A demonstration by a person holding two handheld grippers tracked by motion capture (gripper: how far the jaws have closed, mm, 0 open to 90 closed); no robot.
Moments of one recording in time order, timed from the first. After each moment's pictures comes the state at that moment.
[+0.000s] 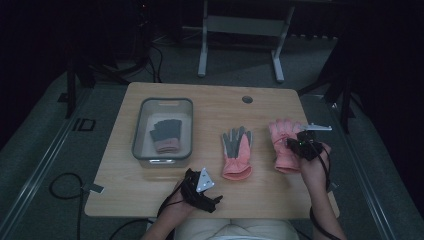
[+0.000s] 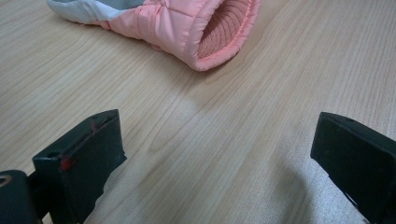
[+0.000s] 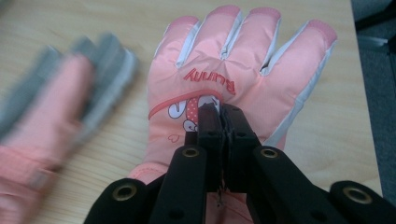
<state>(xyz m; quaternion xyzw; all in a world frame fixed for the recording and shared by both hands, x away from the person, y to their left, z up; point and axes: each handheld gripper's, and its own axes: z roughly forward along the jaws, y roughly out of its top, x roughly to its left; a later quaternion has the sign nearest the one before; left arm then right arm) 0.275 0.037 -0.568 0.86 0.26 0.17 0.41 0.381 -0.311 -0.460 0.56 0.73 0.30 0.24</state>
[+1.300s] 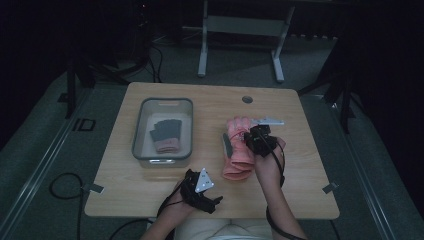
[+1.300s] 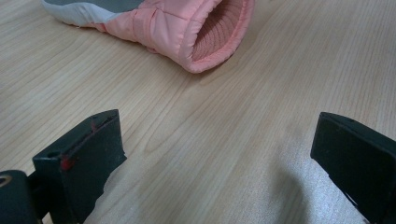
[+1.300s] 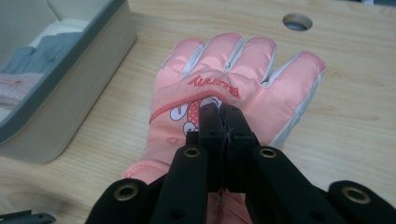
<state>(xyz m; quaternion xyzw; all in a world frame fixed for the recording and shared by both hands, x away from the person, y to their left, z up) 0.274 0.038 -0.568 0.86 0.25 0.17 0.42 0.367 -0.171 -0.440 0.52 0.75 0.34 0.23</state>
